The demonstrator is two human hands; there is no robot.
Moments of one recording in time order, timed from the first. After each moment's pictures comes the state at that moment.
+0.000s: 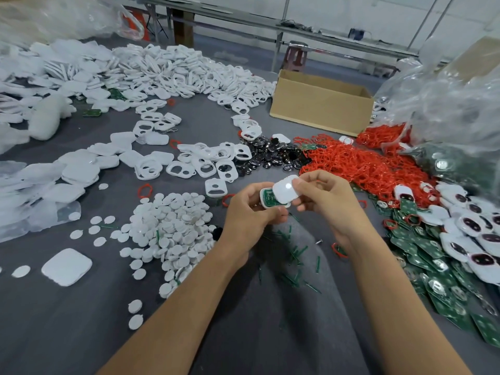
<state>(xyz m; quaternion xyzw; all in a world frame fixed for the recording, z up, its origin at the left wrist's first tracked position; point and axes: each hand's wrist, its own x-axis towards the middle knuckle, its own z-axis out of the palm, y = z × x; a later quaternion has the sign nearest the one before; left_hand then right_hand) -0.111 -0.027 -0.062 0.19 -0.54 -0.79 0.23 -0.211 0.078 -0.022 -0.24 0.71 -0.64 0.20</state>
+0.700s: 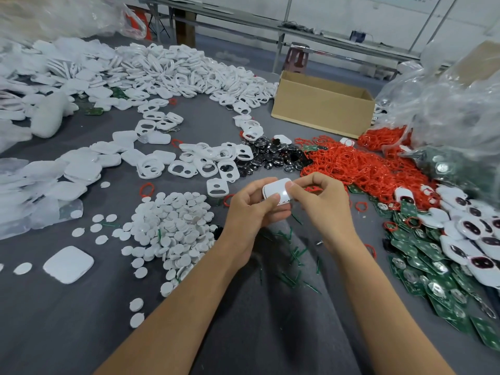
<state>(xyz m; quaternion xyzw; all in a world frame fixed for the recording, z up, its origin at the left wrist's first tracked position) -0.115 -0.030 -0.065 0.15 -0.46 -0.84 0.23 -0.195 0.067 -0.026 -0.24 0.80 -0.54 0.03</state>
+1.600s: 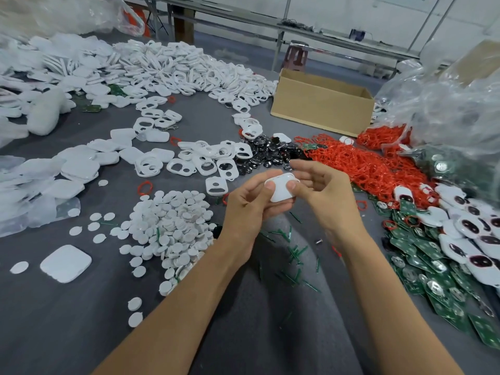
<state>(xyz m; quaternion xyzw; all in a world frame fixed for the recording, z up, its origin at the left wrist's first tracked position) -0.114 -0.028 -0.062 0.10 -0.48 -0.83 0.28 -0.197 0.069 -0.014 -0.31 0.75 -0.58 0.08</state>
